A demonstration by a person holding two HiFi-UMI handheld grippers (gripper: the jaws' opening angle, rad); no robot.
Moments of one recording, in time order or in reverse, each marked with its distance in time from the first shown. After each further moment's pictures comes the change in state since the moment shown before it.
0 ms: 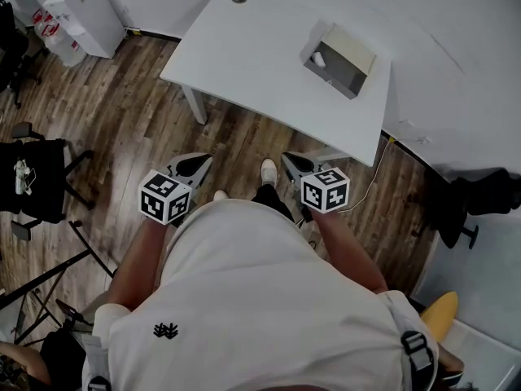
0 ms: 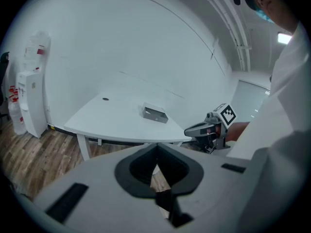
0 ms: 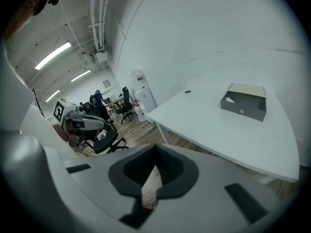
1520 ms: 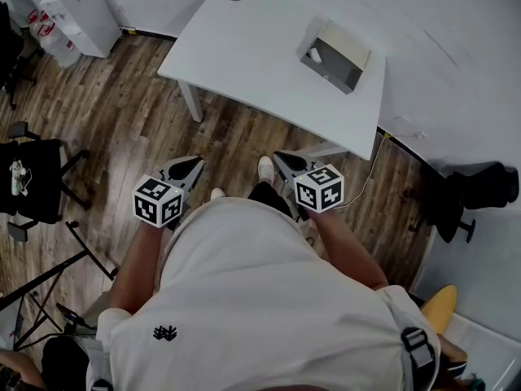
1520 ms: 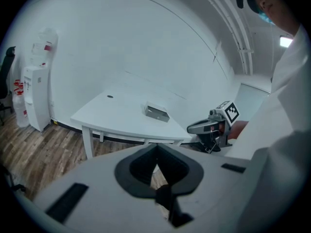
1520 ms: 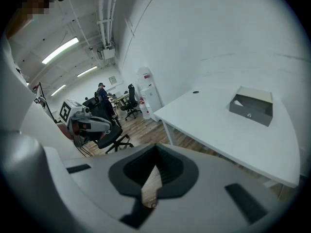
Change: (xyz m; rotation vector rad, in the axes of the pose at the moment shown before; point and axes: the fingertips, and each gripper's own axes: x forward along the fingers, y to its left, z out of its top) left arm -0.020 0.005 -0.025 -0.042 -0.010 0.014; right arm 0.000 0.032 -0.004 -0.069 0.018 0.038
